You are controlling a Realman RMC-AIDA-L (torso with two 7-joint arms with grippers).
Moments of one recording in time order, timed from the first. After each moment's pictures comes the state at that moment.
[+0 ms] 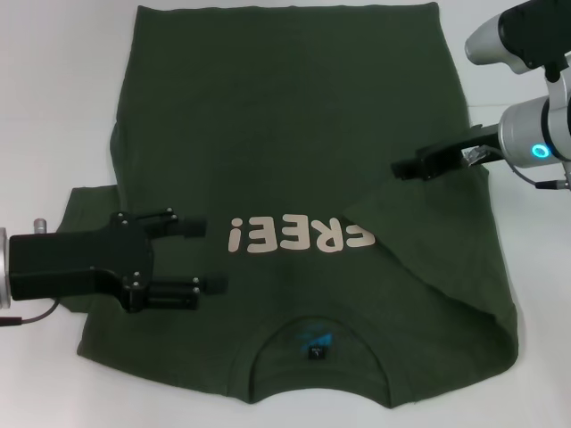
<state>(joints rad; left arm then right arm) -0.55 -2.13 0.49 0.88 2.15 1.84 -1.42 0.74 2.09 -1.05 -0.93 -2.51 -1.04 2.33</state>
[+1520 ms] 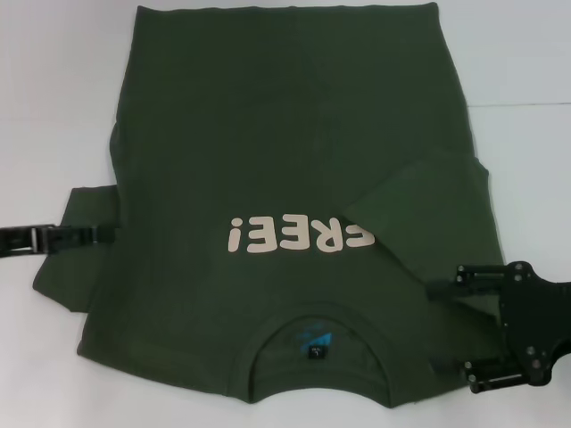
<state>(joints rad) -0.49 -2.12 0.48 1.07 2.34 1.54 -2.14 0.34 2.08 -0.84 -1.05 -1.97 -1.85 1.34</state>
